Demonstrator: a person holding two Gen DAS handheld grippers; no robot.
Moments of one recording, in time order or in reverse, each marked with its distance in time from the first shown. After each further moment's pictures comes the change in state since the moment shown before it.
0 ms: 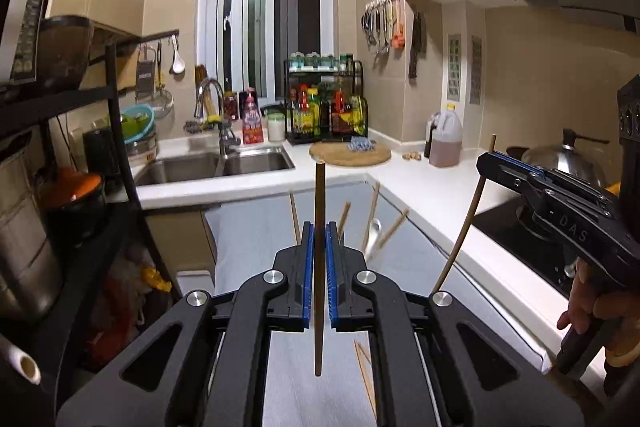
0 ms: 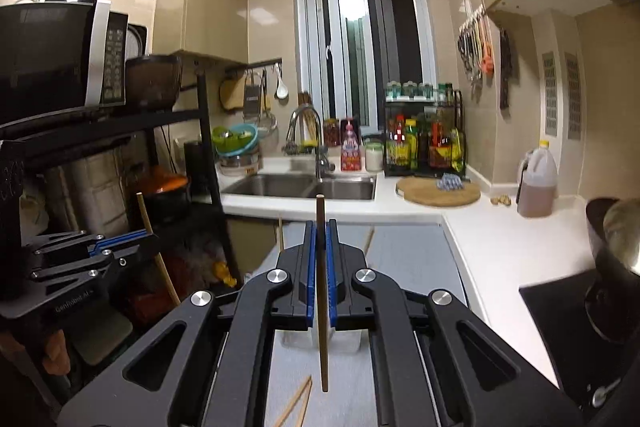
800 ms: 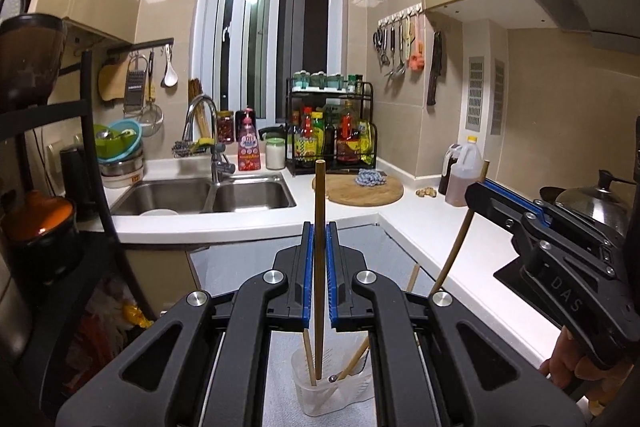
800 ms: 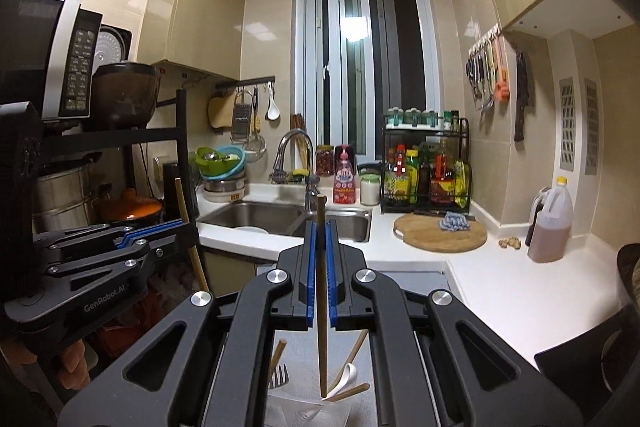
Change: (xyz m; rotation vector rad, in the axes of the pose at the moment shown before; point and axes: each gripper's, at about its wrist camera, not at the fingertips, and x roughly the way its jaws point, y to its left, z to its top) left arm 0.124 0.012 0.043 -0.041 -0.049 -0.010; right arm 0.113 -0.012 0.029 -0.032 -0.059 -0.025
